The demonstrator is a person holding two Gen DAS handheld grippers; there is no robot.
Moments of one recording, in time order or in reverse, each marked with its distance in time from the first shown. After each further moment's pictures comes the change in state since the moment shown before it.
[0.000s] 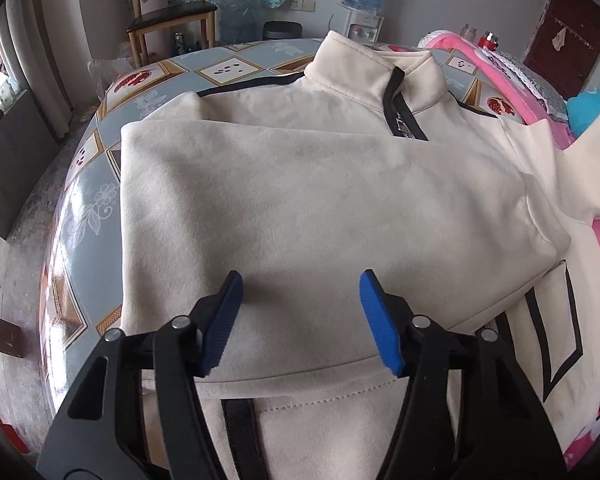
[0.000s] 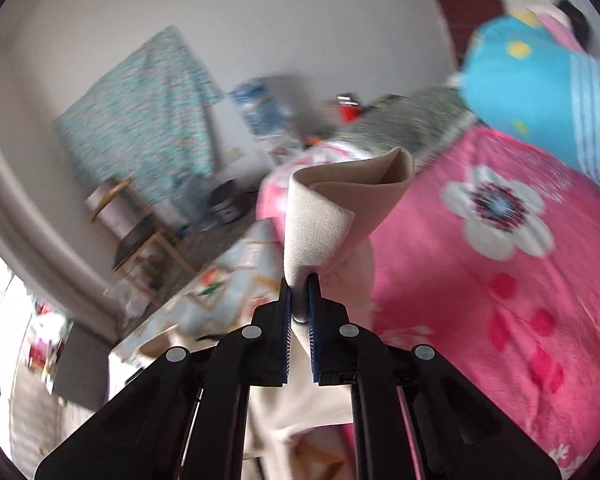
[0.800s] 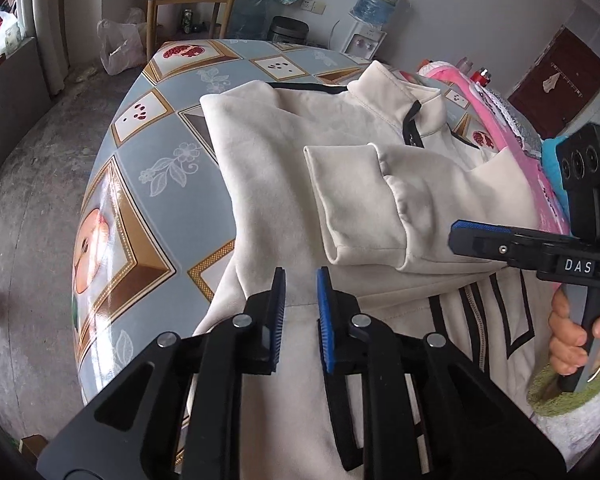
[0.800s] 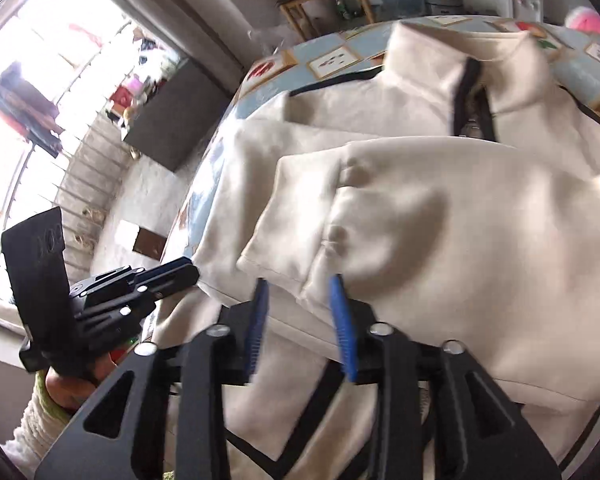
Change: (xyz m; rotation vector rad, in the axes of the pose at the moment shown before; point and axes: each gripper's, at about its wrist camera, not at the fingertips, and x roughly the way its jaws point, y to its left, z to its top) left arm -0.052 0.080 -0.017 -0.131 0.016 -0.164; right arm 0.177 0.247 -0.272 -0.369 0.660 0.389
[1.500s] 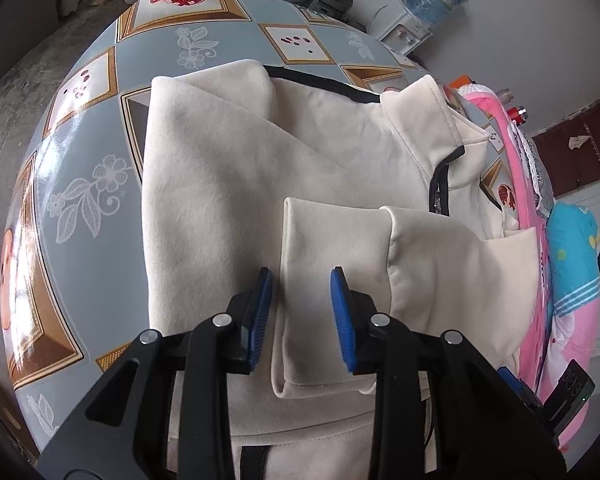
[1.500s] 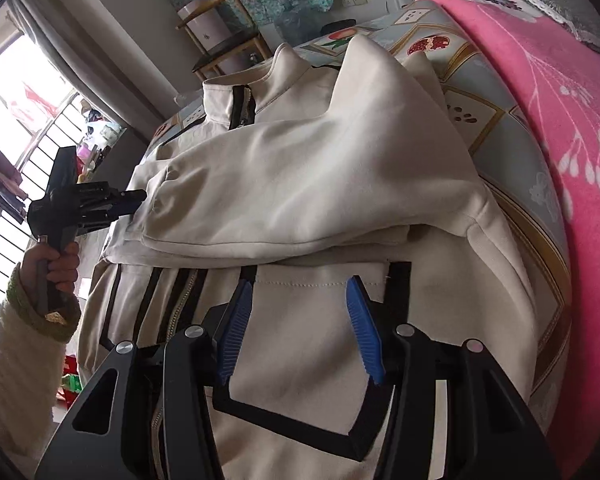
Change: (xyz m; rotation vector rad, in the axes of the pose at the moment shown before) left arm 0.084 -0.005 0.071 -0.255 0.133 -0.031; right arm -0.096 -0.140 -0.102 0.138 -0.169 -0.187
